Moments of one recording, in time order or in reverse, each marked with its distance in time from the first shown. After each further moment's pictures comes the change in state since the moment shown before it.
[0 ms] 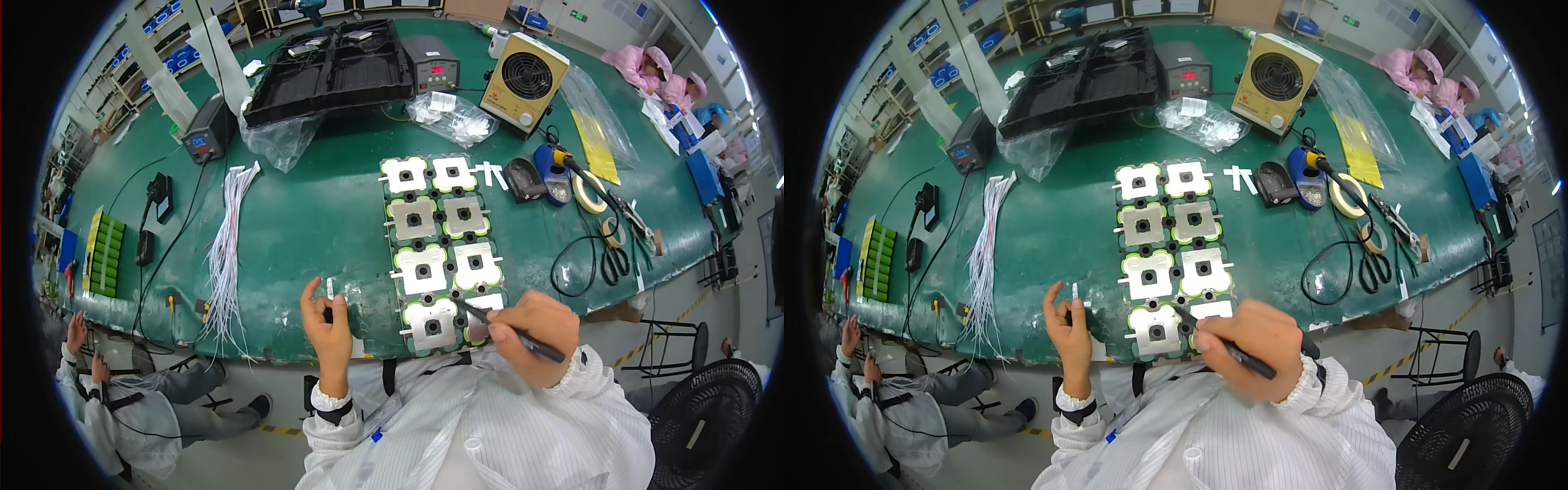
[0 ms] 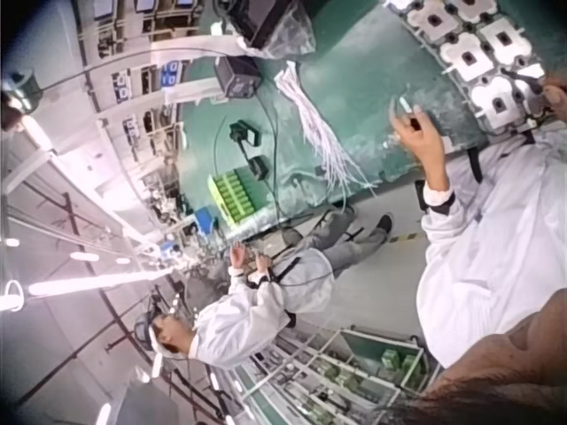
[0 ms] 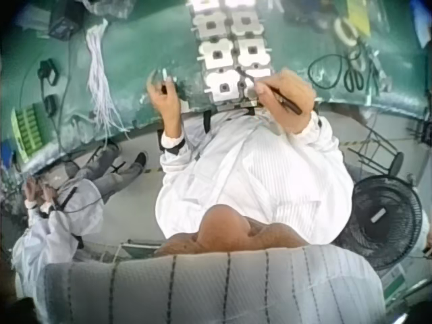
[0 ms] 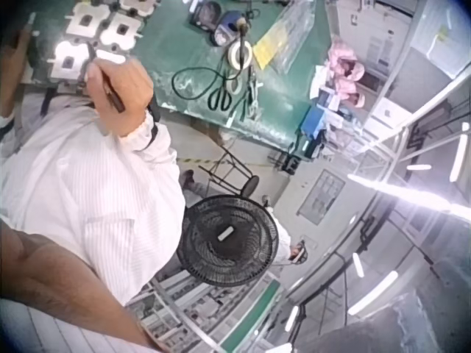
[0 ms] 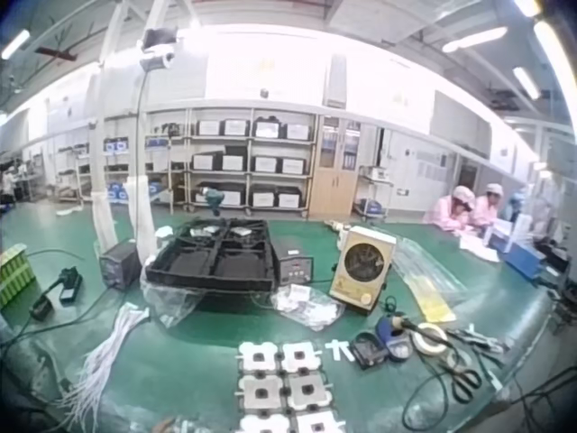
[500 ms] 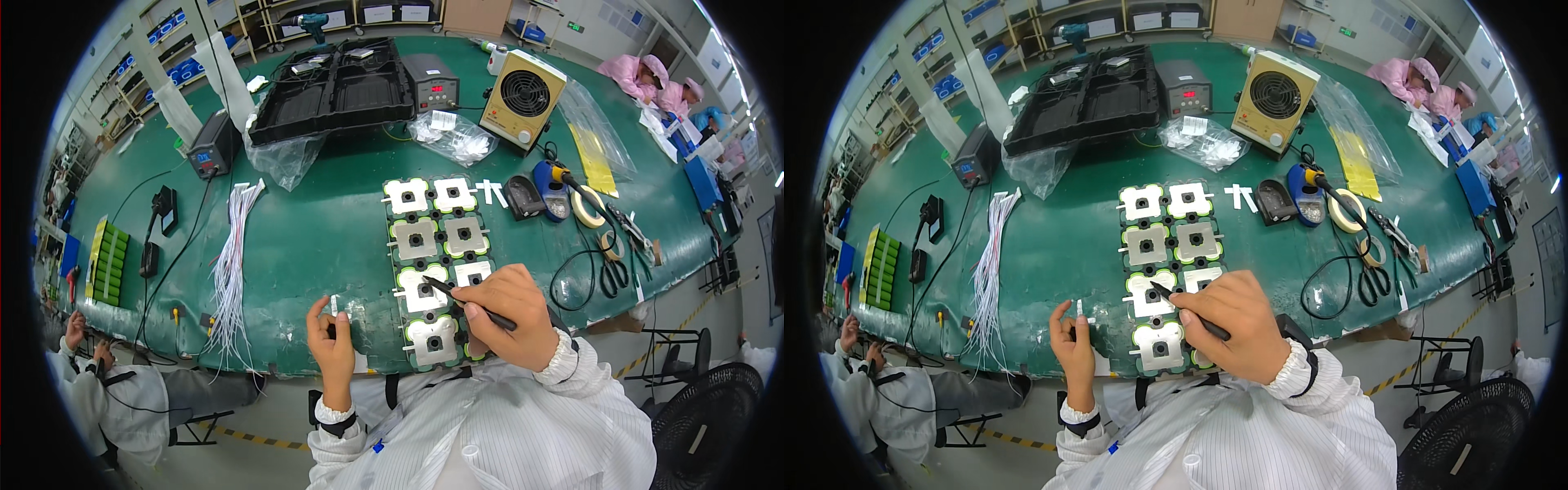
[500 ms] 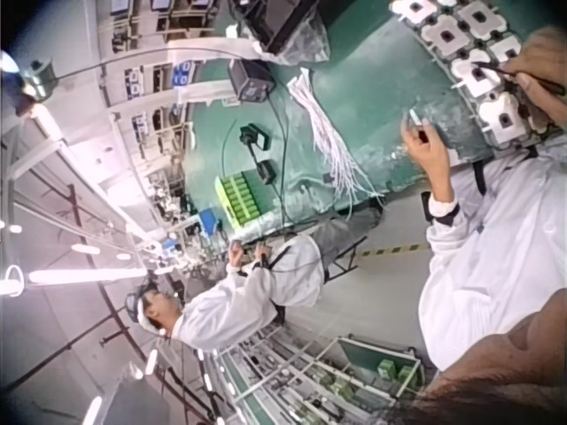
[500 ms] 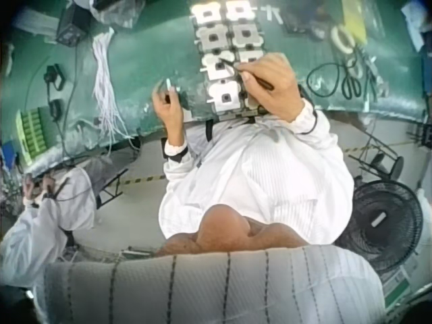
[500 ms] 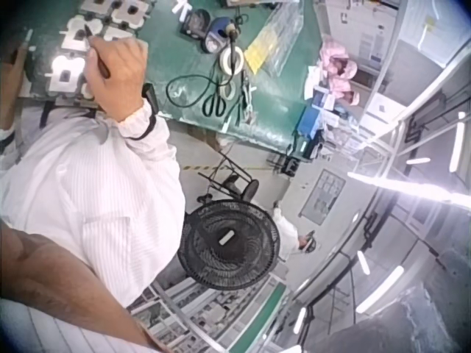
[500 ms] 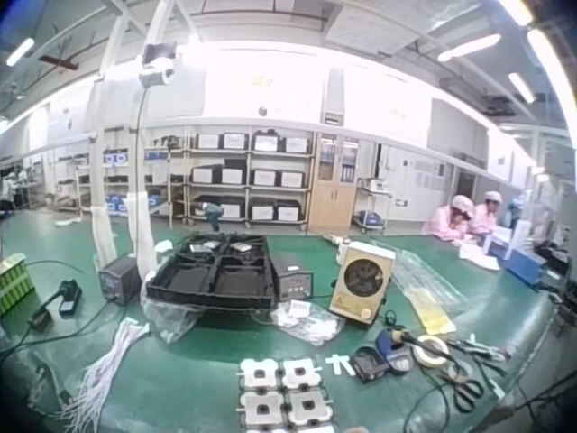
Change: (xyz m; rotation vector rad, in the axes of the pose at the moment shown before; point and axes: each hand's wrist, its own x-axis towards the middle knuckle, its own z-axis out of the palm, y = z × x) left_hand 0.000 0.000 -0.003 -0.023 0.005 -0.043; right_hand 0.035 0.027 0.020 -0.099 -0.038 -0.102
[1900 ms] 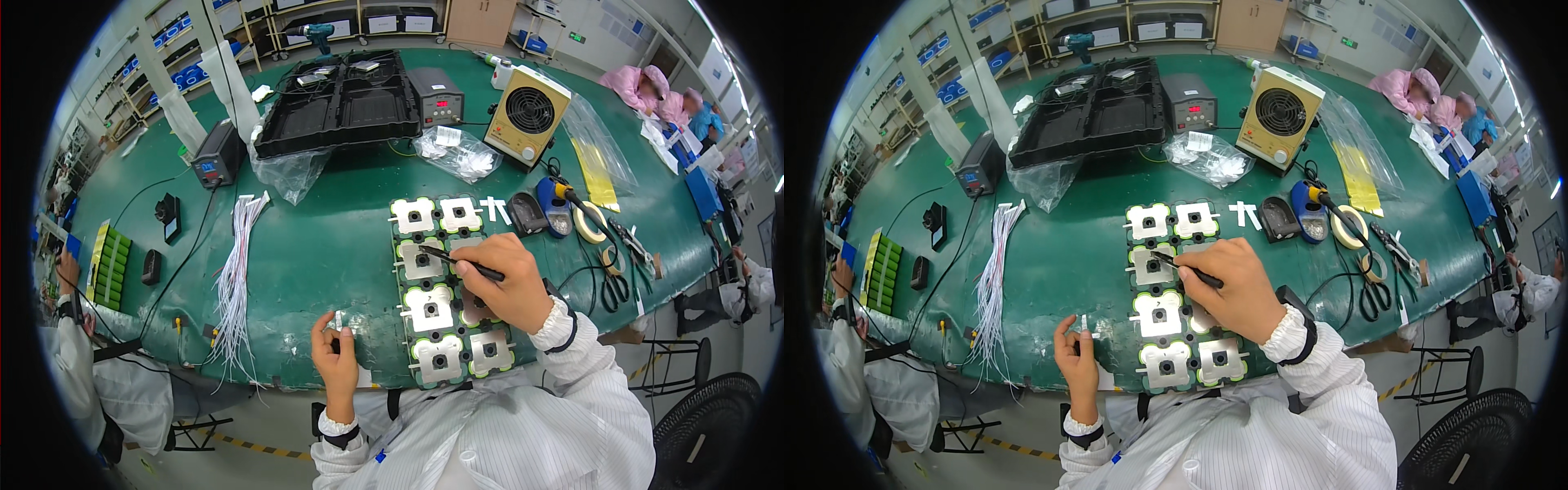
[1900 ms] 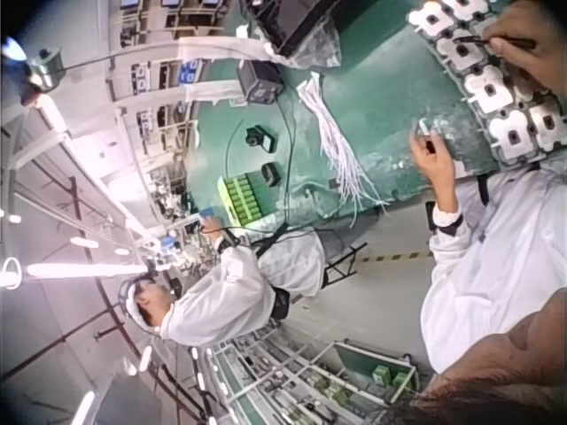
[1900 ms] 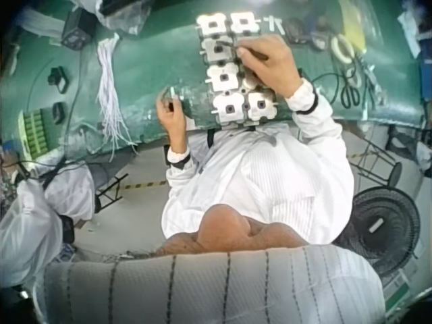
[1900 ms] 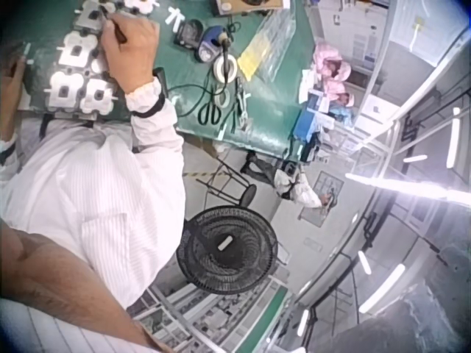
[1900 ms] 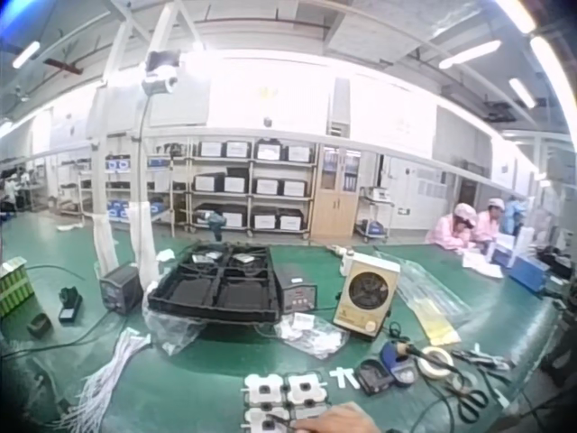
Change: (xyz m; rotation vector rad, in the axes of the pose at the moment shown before) left_hand 0.003 0.000 0.001 0.008 0.004 0.014; right_hand 0.048 0.042 0.007 -0.009 0.015 0.069
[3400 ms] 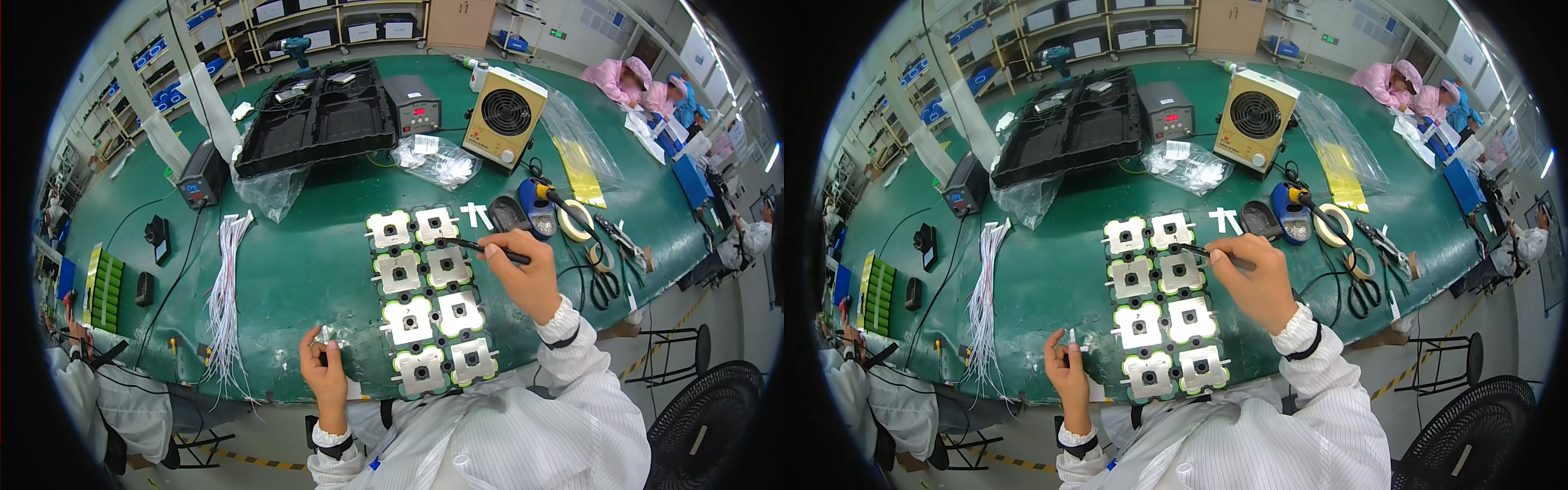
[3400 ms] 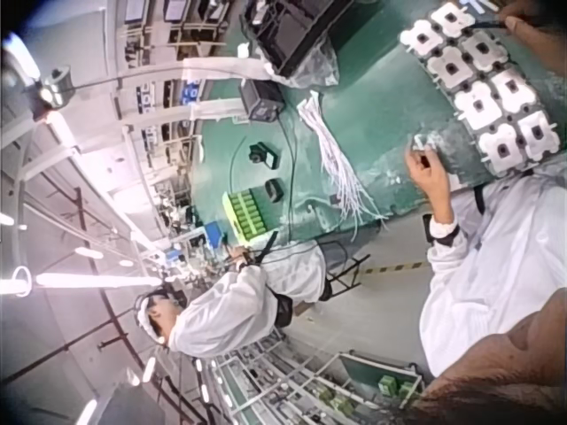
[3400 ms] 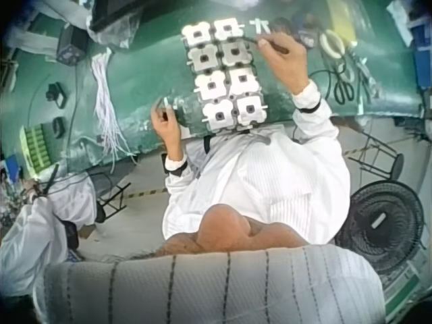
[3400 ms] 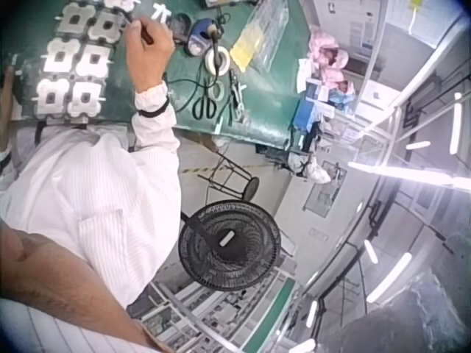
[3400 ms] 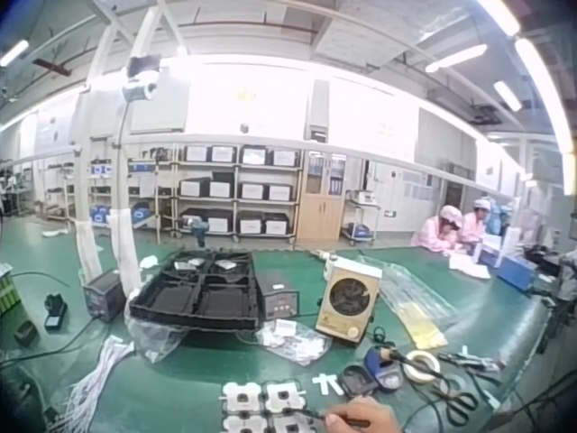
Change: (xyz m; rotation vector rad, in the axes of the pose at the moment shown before) left_hand 0.001 0.001 0.001 0.018 -0.001 0.000; right_hand -0.016 0.032 -0.026 0.199 0.225 0.344
